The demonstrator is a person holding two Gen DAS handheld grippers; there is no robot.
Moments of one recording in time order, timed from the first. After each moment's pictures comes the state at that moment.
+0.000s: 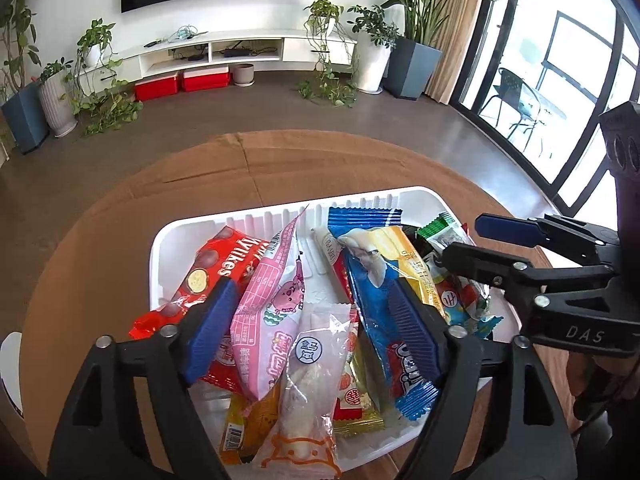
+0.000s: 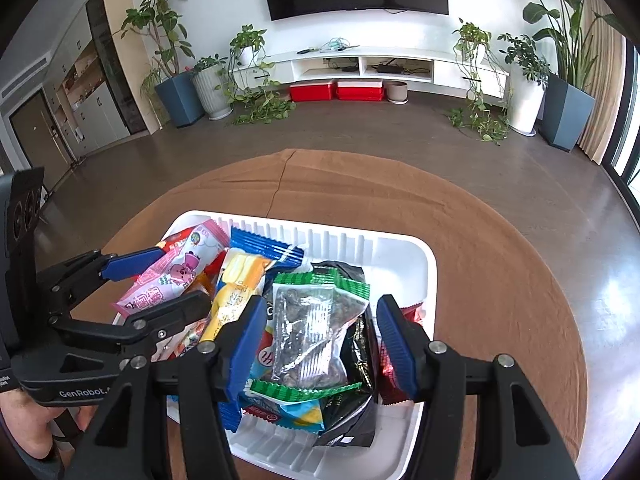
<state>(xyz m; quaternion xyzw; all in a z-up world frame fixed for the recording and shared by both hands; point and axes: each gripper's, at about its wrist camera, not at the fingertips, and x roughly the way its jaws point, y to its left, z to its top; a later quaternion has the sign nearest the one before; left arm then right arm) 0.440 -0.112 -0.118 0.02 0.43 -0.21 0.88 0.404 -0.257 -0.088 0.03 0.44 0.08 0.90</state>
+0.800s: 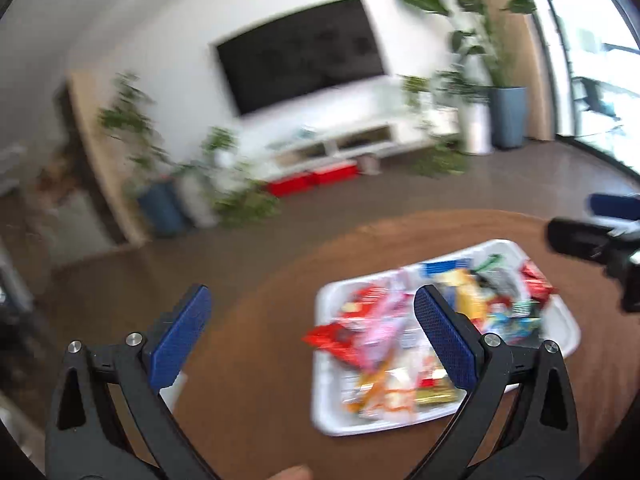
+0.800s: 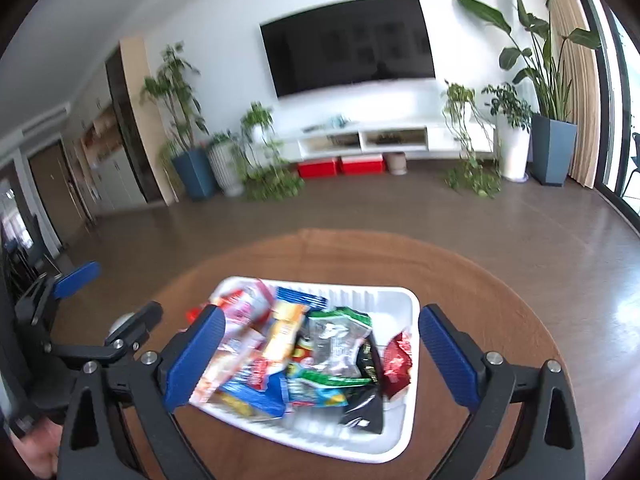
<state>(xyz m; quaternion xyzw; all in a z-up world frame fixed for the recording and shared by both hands) 0.301 -0.116 -0.033 0.16 0.22 0.06 0.96 0.322 -0.264 -0.024 0.07 0.29 0.09 0.95</state>
